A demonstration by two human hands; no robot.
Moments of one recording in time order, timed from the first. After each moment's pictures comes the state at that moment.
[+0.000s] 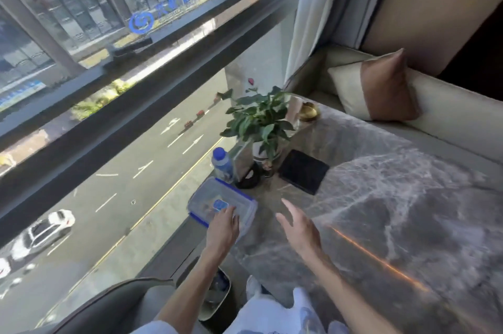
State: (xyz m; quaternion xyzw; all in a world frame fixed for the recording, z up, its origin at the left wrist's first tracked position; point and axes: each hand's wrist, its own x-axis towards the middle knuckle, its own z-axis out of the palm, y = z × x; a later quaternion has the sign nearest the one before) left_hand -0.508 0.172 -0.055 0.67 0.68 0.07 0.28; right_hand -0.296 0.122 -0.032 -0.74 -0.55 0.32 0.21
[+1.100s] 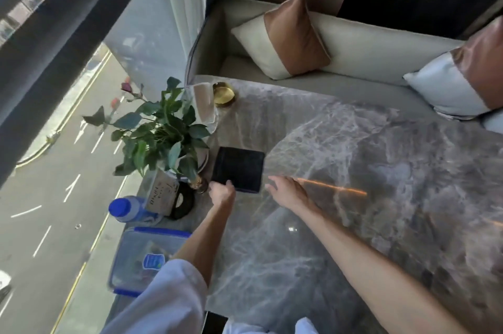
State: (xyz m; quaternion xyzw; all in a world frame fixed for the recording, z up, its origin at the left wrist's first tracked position) left_hand -0.293 0.323 -0.148 0.41 0.74 0.09 0.53; right_hand -0.143 0.219 -0.073 -0.81 -0.46 0.36 0.07
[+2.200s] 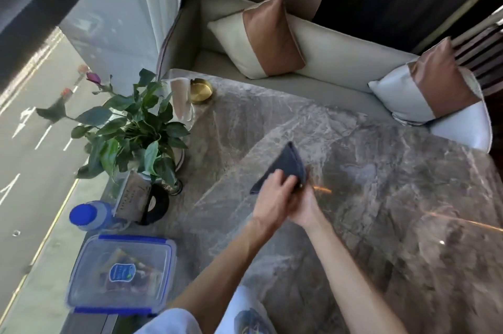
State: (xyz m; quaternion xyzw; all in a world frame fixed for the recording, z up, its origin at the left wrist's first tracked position) left_hand -0.204 0.225 -0.047 0.89 0.27 0.16 0.34; right_hand -0.113 0.167 -0.056 -0.44 0.16 0.60 0.65
